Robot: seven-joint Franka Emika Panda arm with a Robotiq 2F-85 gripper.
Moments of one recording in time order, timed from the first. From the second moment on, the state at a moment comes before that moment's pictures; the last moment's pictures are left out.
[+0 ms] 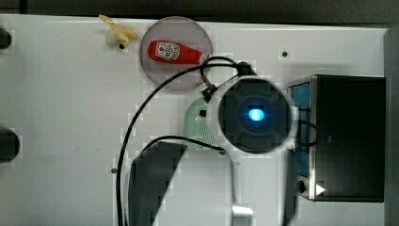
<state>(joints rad) 0.02 -0.18 -0.08 -2.02 -0.05 0.28 0.11</state>
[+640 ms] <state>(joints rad) 0.03 -0.19 -0.08 -1.84 -0.04 0.02 0.04</state>
